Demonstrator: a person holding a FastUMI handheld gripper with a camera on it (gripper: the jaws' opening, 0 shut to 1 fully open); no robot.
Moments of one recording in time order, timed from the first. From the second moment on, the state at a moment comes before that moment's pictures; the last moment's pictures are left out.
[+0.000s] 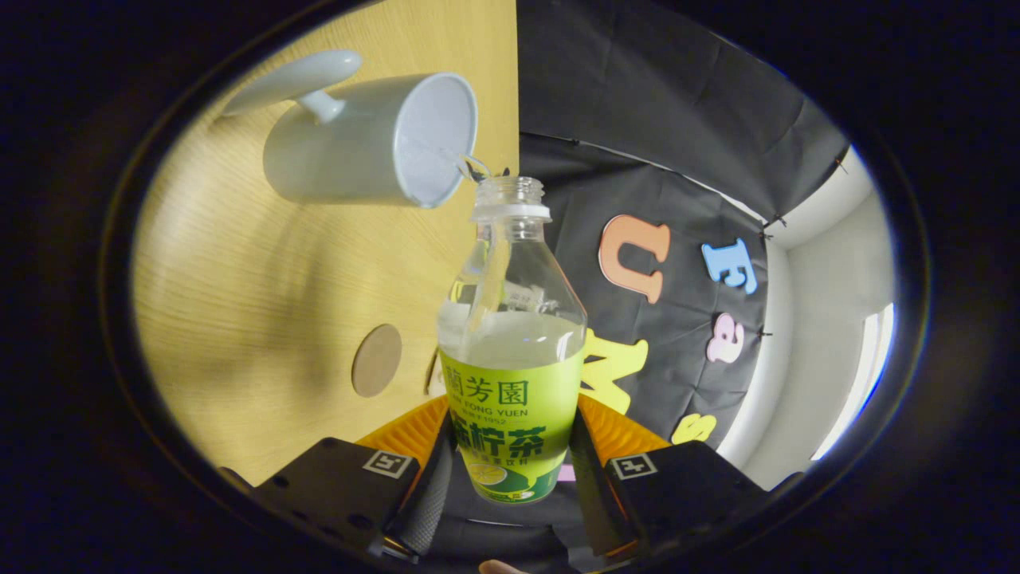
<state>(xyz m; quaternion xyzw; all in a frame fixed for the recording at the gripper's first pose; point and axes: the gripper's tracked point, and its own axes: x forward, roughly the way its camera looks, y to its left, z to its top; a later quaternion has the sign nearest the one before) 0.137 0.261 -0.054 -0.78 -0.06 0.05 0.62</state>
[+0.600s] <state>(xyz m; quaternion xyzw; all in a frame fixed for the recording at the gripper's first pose) 0.128 0.264 -0.041 -0.79 -0.07 0.04 0.60</state>
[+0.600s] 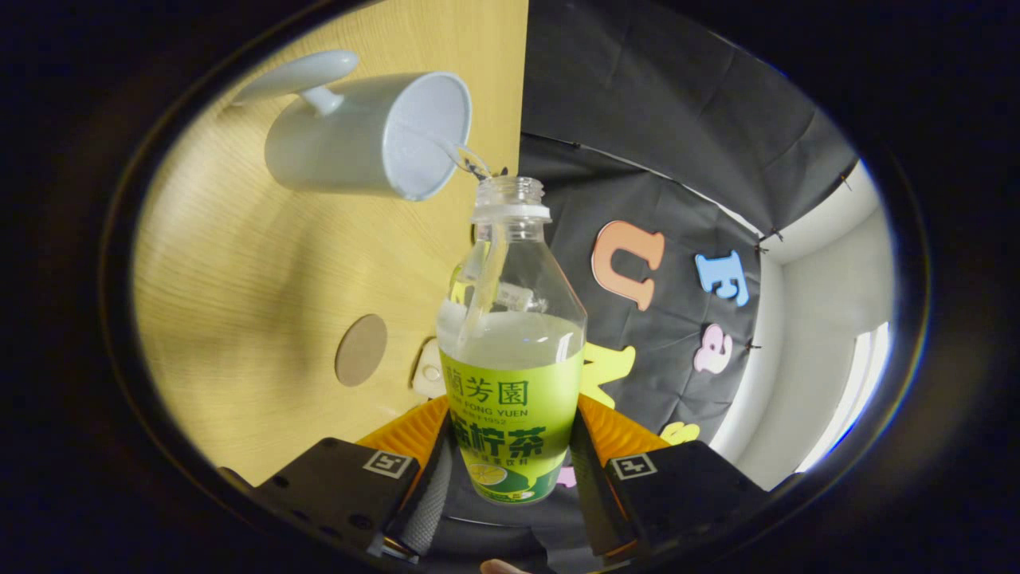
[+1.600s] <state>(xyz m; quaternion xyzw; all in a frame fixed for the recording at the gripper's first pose) 0.132 0.273 -0.013 -0.81 -0.09 0.02 0.57</state>
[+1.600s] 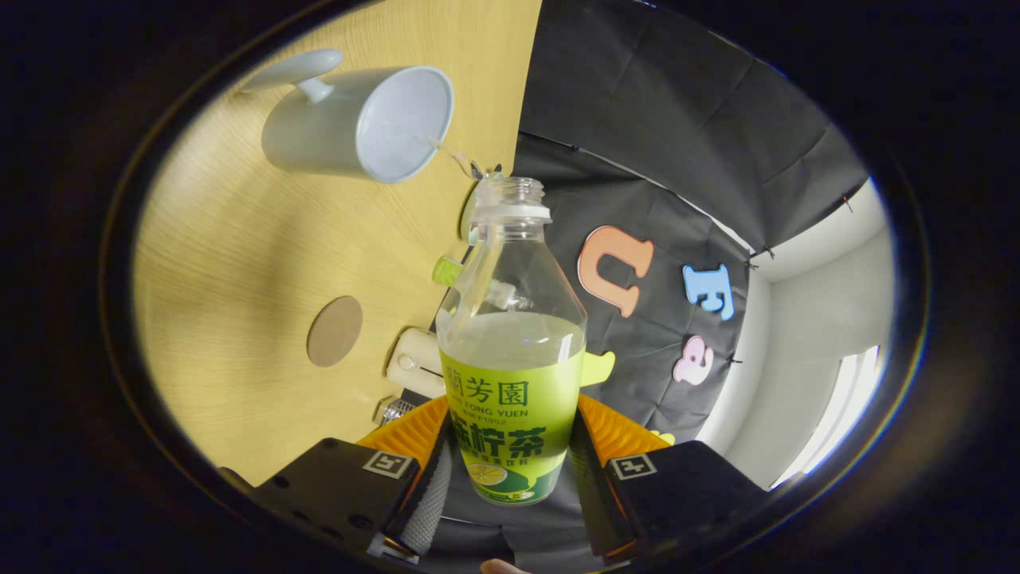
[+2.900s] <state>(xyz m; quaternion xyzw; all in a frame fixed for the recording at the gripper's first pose) 0.127 0.295 -0.002 -0.84 -0.13 0.02 0.53</state>
